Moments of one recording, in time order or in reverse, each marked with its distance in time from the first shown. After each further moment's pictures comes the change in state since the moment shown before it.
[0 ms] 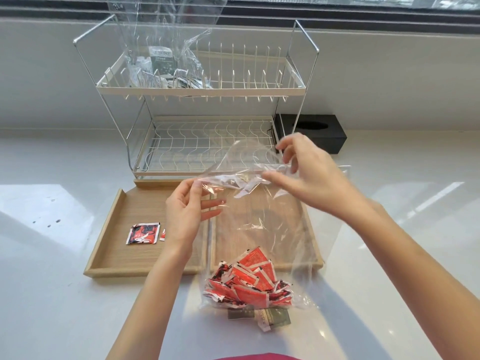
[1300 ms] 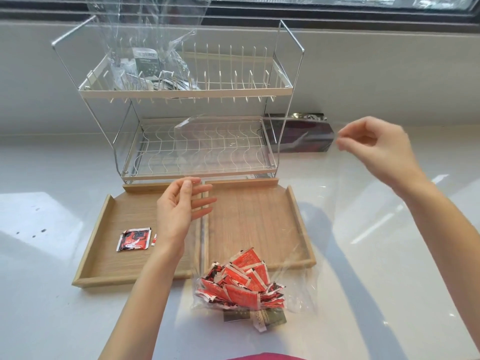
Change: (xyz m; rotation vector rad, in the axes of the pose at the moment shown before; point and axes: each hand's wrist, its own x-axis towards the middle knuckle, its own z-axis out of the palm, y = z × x) left_hand 0.010 -0.003 0.001 0.011 -0.033 0.024; right_hand -0.010 0.067 -0.060 0.180 0.315 0.270
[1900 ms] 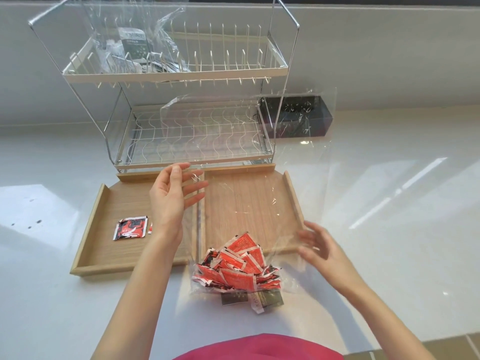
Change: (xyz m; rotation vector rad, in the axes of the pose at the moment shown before) left_hand 0.003 -0.009 0.000 -0.042 0.062 -0.002; right_hand -0.157 0.077 0.084 0.433 -0.409 0.446
